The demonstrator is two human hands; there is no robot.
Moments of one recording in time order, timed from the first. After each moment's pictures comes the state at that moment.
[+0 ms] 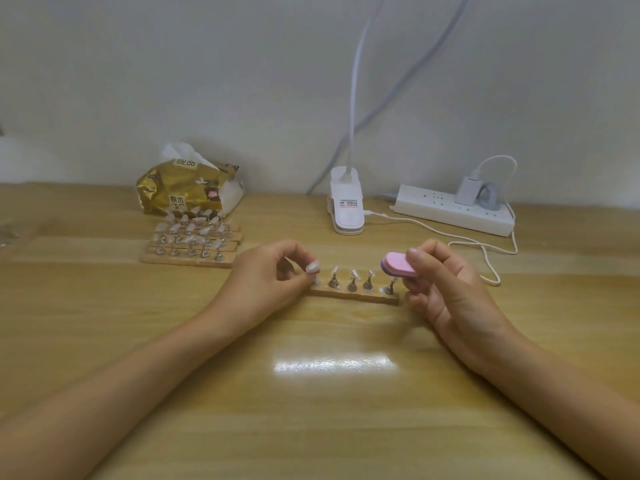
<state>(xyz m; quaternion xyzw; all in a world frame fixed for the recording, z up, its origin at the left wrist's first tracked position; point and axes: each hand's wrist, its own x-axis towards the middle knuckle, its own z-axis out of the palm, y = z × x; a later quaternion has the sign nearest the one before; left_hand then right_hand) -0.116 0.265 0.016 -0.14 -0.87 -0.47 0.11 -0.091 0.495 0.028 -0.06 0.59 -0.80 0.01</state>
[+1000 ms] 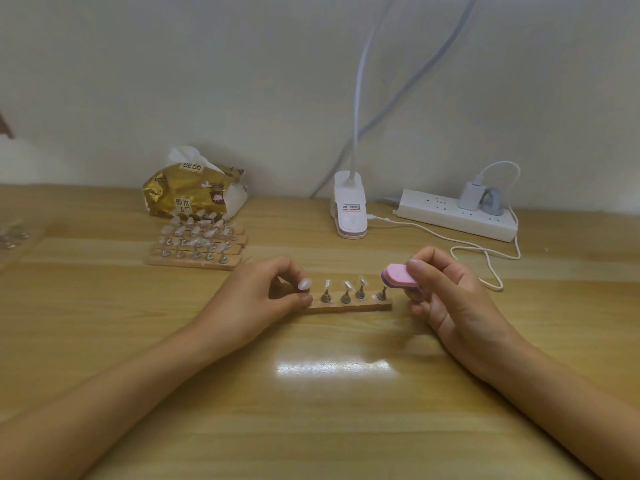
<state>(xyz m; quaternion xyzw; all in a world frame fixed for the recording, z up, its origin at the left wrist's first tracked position) -0.102 0.249 0.015 -0.15 -0.90 -0.40 0.08 -0.091 0.499 0.027 -0.08 0.61 -0.79 0.03</state>
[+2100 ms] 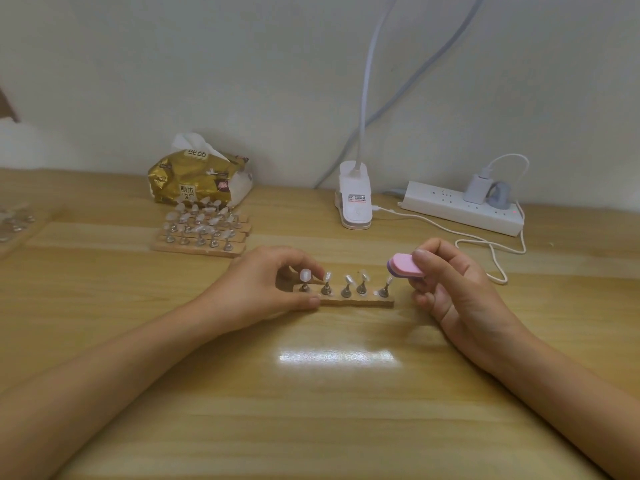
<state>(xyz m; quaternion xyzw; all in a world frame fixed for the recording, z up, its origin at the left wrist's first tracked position) -0.098 0.250 0.032 -0.15 -0.91 -0.38 0.00 -0.090 0.498 0.027 -0.08 0.60 -0.80 0.03</state>
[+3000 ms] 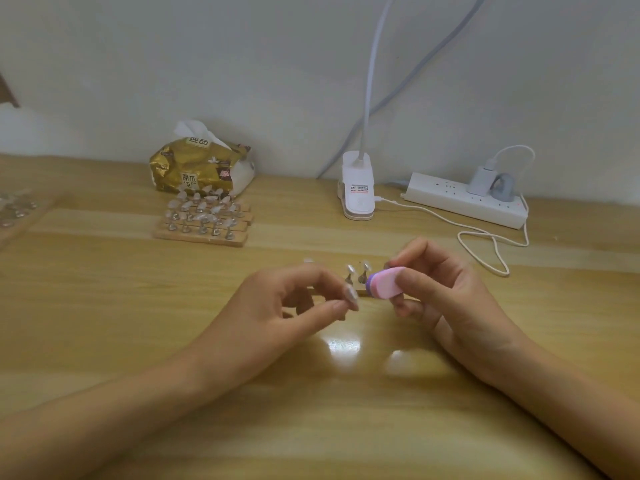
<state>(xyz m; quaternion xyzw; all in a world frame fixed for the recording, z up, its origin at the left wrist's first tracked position) -0.046 0.267 0.021 -0.25 -0.79 -0.56 0.02 -0.067 0.485 0.031 -0.16 0.61 -0.77 0.08</state>
